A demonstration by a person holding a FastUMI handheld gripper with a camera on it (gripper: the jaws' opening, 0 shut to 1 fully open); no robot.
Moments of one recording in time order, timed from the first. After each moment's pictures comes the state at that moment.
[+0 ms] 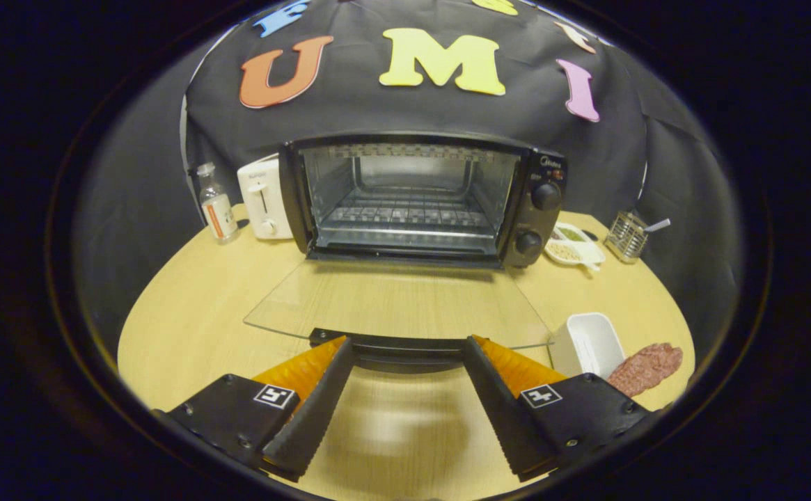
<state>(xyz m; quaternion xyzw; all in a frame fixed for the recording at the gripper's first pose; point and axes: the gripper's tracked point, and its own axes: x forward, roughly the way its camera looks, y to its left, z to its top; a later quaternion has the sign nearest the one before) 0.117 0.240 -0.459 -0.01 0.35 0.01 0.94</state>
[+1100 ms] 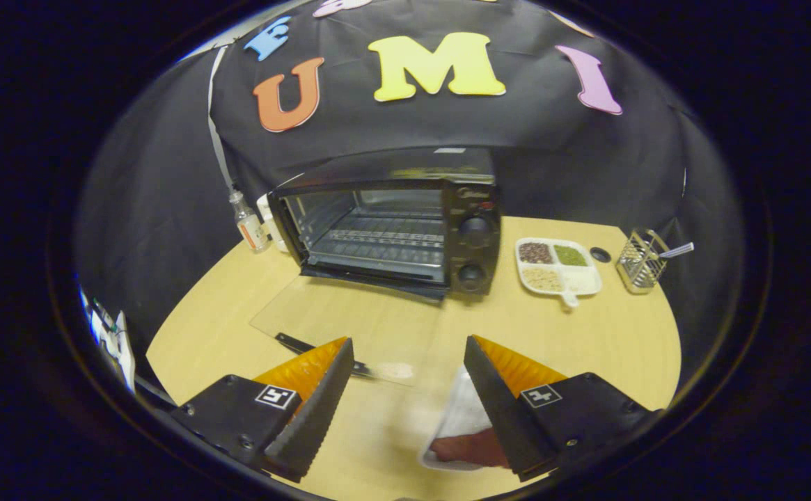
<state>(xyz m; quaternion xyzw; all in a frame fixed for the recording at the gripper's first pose) 0.138 0.076 -0.367 0.01 0.34 0.14 0.93</state>
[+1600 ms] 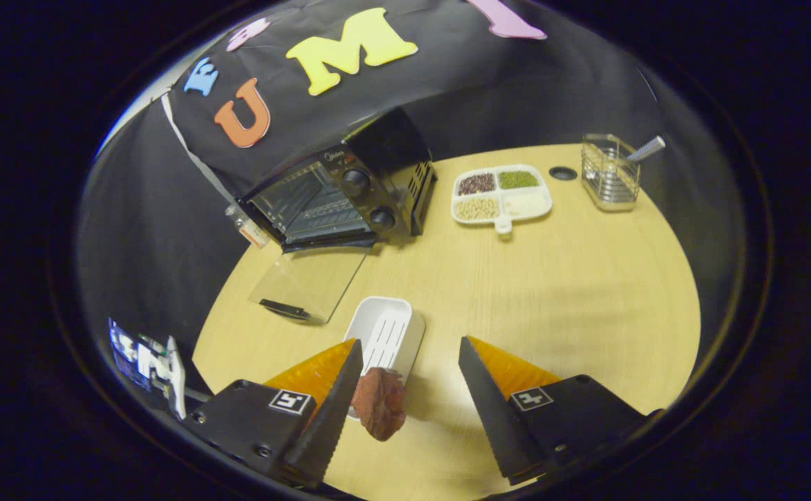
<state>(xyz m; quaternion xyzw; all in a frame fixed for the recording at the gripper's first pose) 0.095 -0.024 -0.418 0.15 0.45 0.20 0.86</state>
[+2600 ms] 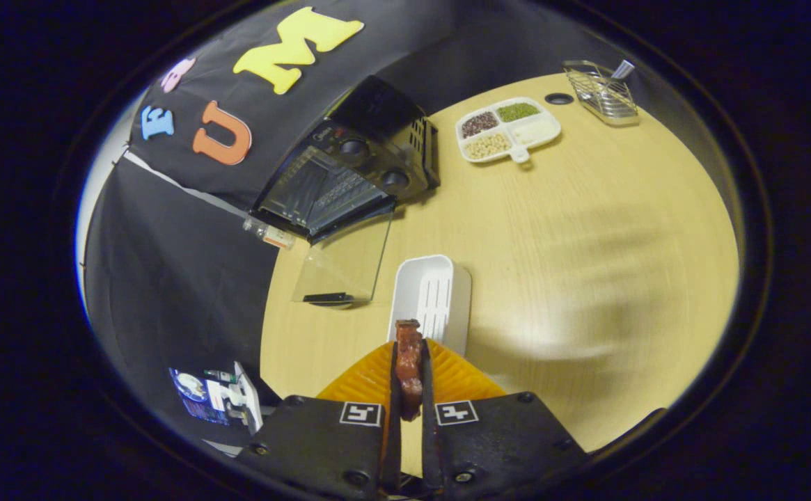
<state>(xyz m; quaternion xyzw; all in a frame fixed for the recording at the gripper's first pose) 0.070 0.015 -0.401 0.25 0.51 0.19 0.80</state>
